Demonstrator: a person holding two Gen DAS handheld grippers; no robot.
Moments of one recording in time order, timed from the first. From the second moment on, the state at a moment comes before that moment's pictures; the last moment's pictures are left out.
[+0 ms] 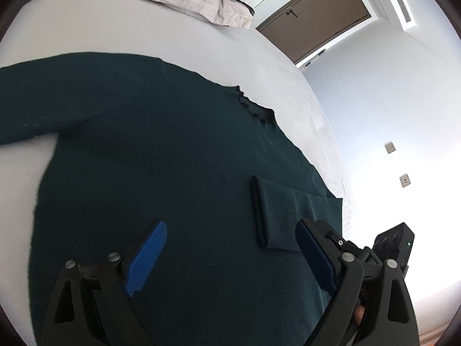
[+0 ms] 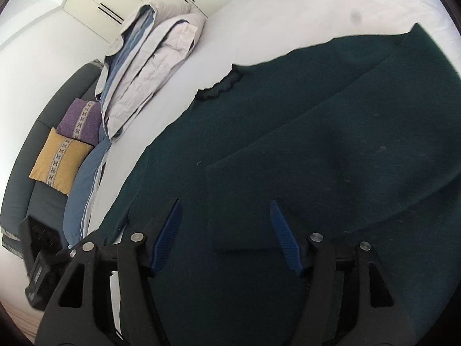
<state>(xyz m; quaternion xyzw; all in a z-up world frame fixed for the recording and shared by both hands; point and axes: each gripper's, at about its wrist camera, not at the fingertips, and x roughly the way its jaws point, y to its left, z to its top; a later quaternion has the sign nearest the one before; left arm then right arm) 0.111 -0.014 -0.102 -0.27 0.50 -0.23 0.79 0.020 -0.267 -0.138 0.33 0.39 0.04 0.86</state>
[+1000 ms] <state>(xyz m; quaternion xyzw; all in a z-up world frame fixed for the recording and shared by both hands) 0.185 -0.041 -0.048 -0.19 0.45 -0.23 0.84 -0.079 -0.475 -0.155 0.56 0.30 -0.01 0.77</state>
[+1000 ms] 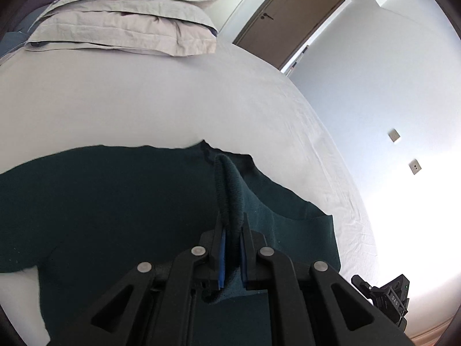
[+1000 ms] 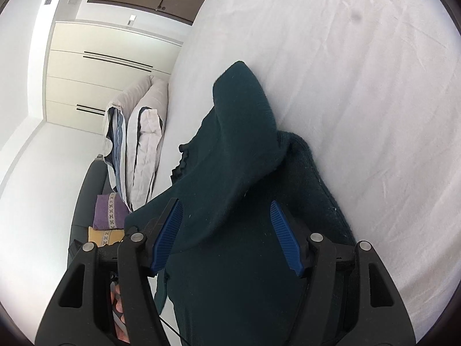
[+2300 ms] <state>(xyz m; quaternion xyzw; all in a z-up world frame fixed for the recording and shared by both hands) 0.202 -0.040 -0.128 -0.20 0.50 -0.21 0.82 -0.080 -0.514 -0.165 0.61 0.29 -0.07 0.74</state>
